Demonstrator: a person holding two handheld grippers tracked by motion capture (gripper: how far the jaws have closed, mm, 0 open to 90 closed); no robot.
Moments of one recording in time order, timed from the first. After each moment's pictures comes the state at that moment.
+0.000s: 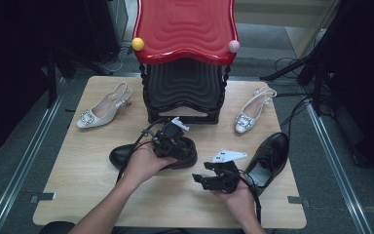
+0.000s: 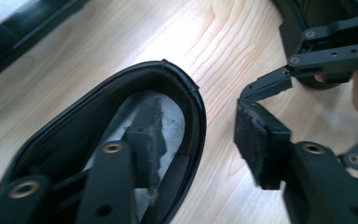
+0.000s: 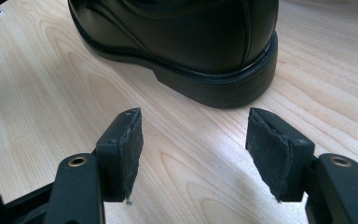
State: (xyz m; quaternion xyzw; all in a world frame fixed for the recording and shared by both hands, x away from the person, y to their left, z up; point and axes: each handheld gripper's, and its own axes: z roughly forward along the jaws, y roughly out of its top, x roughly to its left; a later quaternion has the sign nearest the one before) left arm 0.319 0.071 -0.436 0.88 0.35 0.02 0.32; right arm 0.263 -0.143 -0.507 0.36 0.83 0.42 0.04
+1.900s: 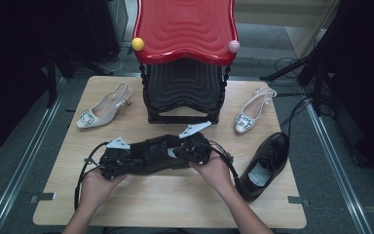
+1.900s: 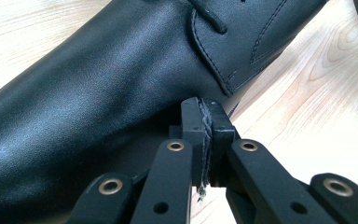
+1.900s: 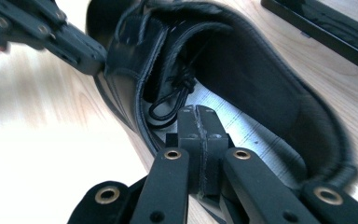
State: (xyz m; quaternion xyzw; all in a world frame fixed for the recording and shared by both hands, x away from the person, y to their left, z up) left arm 0.269 0.206 -0.500 0.82 0.44 0.04 0.36; right arm 0.325 -0.063 -0.477 0.28 0.88 0.37 0.02
